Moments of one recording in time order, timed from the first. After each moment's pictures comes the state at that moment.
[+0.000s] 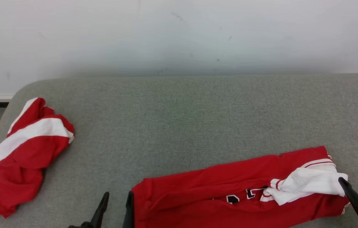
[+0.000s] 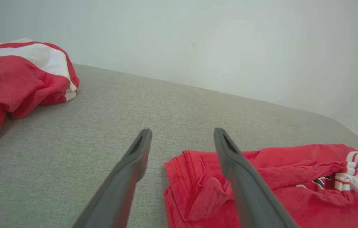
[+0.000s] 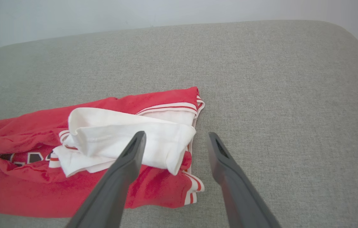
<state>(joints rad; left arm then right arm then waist) 0.10 0.13 -0.29 0.01 -0.34 0.12 -0.26 -0.06 -0.49 0.08 0.09 0.73 0.13 0.40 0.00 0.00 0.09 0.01</state>
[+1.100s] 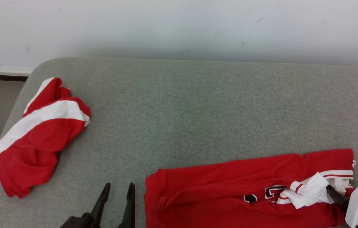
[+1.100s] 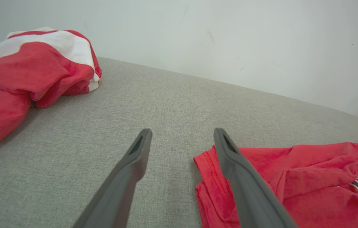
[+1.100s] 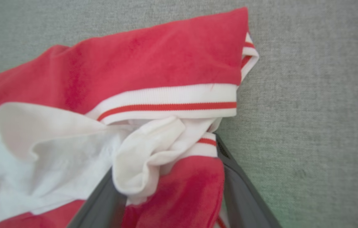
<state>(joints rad) 0.05 0.05 -0.18 0.08 -0.24 -0.02 -0.26 -0.26 -0.43 0.22 0.42 0.78 0.12 0.54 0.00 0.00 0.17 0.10</state>
